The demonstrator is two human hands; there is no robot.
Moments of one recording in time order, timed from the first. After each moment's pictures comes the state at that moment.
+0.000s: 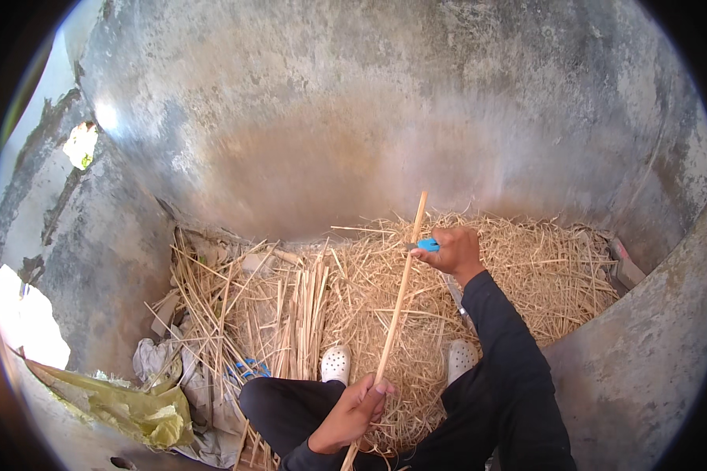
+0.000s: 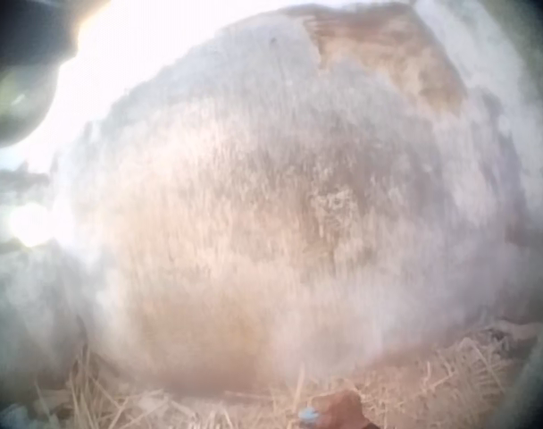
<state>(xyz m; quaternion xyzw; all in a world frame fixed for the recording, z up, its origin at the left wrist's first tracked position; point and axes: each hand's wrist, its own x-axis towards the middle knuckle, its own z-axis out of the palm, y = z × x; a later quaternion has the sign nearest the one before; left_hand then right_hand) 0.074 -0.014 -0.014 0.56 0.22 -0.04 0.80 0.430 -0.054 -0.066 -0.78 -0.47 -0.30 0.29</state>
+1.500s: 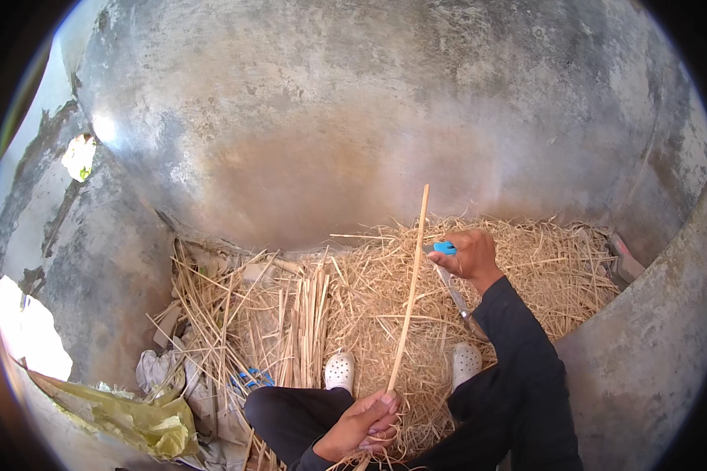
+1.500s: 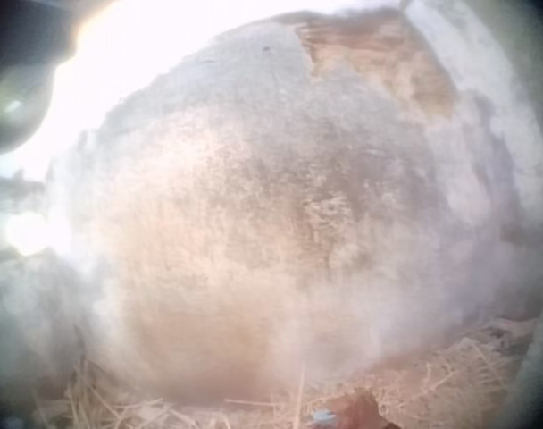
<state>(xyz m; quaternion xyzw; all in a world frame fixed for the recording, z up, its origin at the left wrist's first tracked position) 0.067 -0.011 0.008 0.35 0.23 -0.15 0.89 0.428 -0.080 -0.053 -0.78 -0.45 -0.27 0.33</state>
